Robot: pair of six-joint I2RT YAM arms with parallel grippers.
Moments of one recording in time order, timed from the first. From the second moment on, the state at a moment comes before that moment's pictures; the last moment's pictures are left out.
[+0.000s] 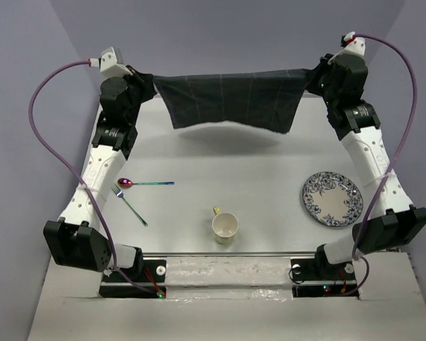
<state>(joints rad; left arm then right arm) -0.19 1.36 1.37 0.02 -0.11 -0.52 0.19 1.48 1.69 -0.37 0.22 0.36</state>
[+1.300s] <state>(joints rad) -0.23 1.12 0.36 0.30 0.03 -0.80 0.17 1.26 0.55 -0.07 0.06 0.58</state>
